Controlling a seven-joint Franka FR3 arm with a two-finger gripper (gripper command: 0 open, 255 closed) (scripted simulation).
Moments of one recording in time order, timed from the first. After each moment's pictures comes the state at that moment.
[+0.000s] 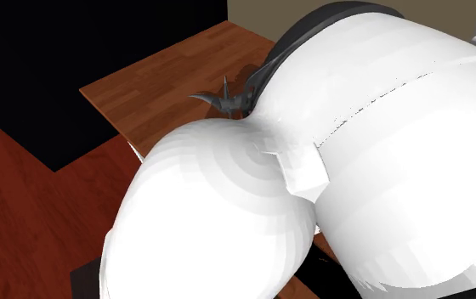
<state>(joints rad) -0.14 0.44 -0.16 -1.46 0.20 1.70 -0.56</state>
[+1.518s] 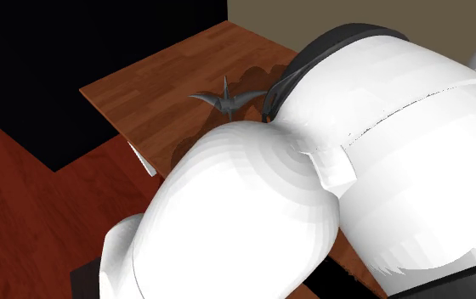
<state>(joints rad) -0.13 0.51 -0.15 -1.60 0.22 1.91 -0.59</state>
